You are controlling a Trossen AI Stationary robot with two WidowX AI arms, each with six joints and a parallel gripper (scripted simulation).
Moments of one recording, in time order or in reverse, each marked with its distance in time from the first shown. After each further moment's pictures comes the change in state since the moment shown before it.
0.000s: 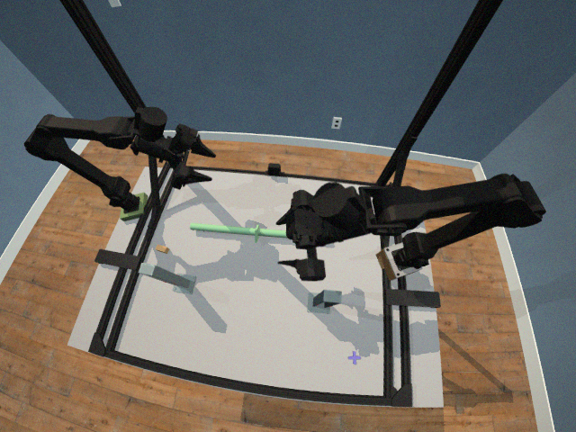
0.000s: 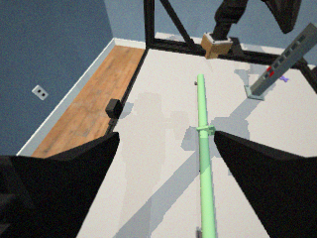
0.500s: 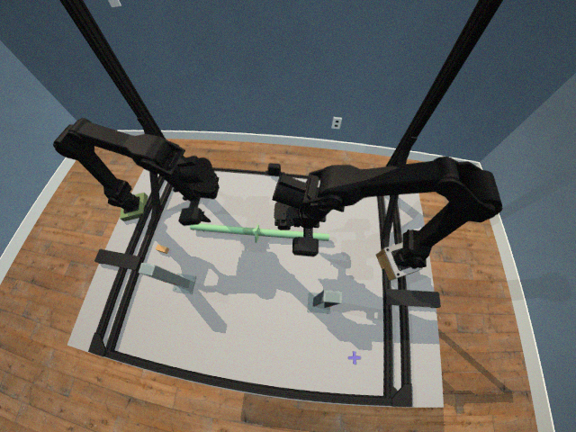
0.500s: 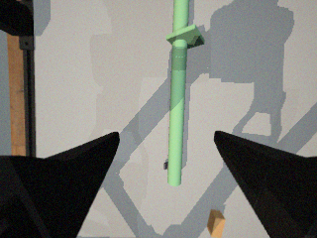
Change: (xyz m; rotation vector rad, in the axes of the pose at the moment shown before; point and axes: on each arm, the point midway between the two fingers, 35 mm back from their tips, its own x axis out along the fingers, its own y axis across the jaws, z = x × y) left arm 0.039 -0.068 -0.107 0.107 0.661 -0.034; right arm 0.051 -0.074 -0.080 0.108 0.648 -0.045
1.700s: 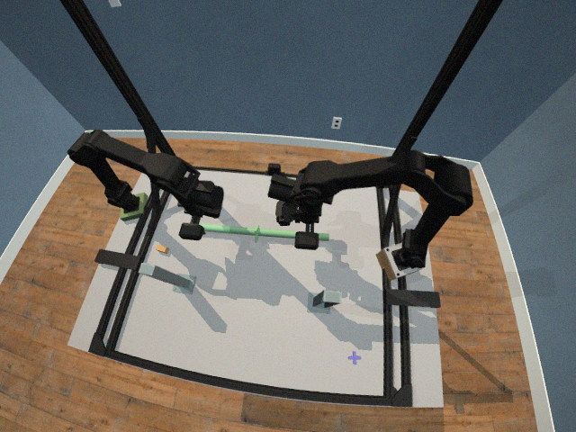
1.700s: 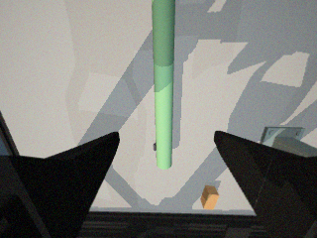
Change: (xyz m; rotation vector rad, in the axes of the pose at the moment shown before) left arm 0.031 -0.023 -0.028 0.049 0.231 0.037; right arm 0.031 -0.026 -0.025 0.049 0.257 0.032
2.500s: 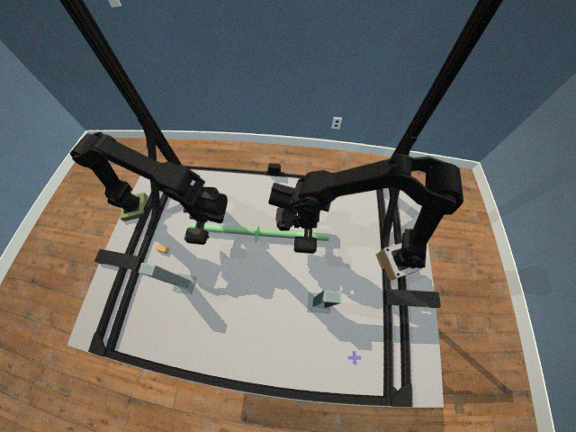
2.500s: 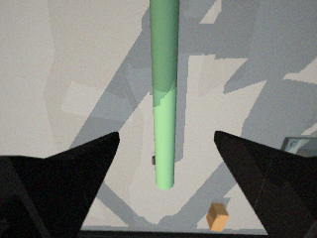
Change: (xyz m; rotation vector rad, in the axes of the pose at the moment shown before) left arm 0.035 0.000 0.000 0.000 -0.001 0.000; right arm 0.034 0.000 0.001 0.000 -0.001 0.000
